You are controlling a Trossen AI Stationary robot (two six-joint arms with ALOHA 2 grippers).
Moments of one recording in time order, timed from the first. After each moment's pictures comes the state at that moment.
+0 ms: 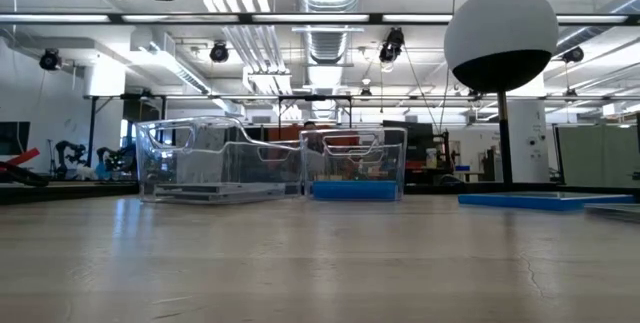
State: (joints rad) left arm -0.42 1.28 1.08 -0.30 -0.52 -1.05; right arm 0.90 1.57 0.75 -0.84 -0.26 1.01
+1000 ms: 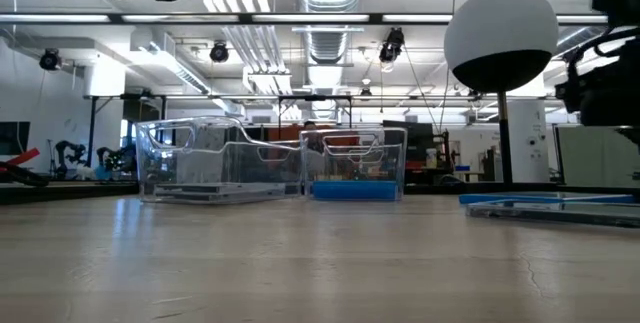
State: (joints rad) left arm -0.42 1.28 1.08 -0.30 -0.55 -1.08; right arm 0.54 1.47 0.70 -0.91 0.13 1.70
